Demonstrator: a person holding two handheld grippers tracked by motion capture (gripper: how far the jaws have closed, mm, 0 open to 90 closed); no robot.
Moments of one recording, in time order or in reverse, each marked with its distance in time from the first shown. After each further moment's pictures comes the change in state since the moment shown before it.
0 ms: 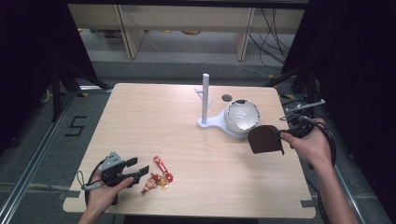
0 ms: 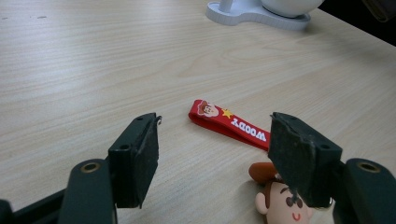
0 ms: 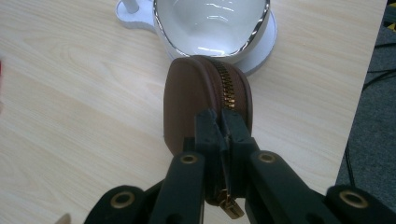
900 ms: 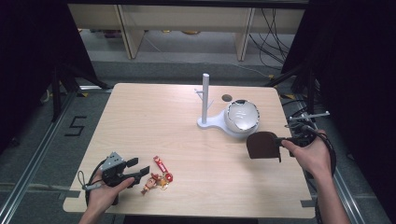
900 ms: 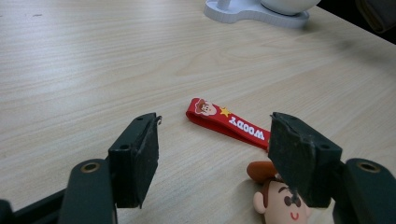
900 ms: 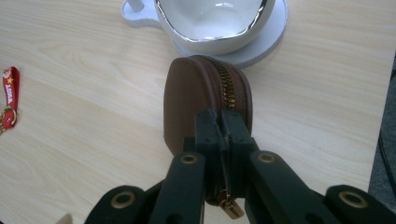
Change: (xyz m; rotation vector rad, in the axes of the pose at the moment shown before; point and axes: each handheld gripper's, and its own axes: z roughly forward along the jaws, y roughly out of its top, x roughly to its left) left arm -0.001 0.000 0.002 0.005 -0.017 0.006; right arm -0.007 -0.027 0.009 -0.026 0.017 0.068
